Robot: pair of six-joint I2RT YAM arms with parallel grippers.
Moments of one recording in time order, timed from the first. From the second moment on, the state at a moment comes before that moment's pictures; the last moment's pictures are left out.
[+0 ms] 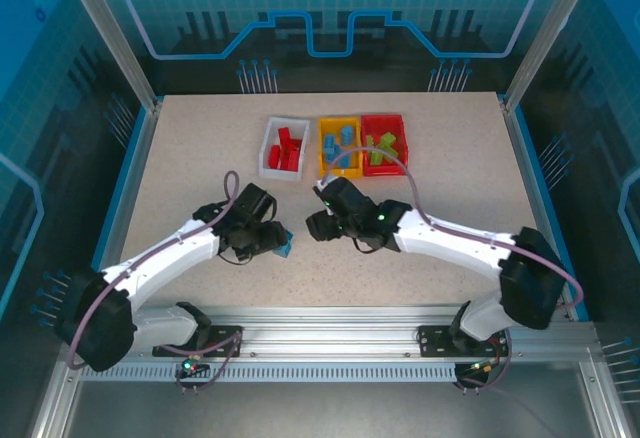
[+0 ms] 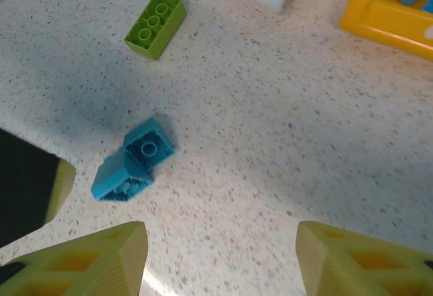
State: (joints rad) left arm -0.59 1.26 0.78 -0.74 0.03 -1.05; right arm 0.93 1.37 0.96 -0.39 0.16 0.40
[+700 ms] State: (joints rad) left arm -0.62 1.39 0.70 -0.49 0.03 -1.45; right arm 0.96 1.25 0.83 -0.39 0.18 0.43
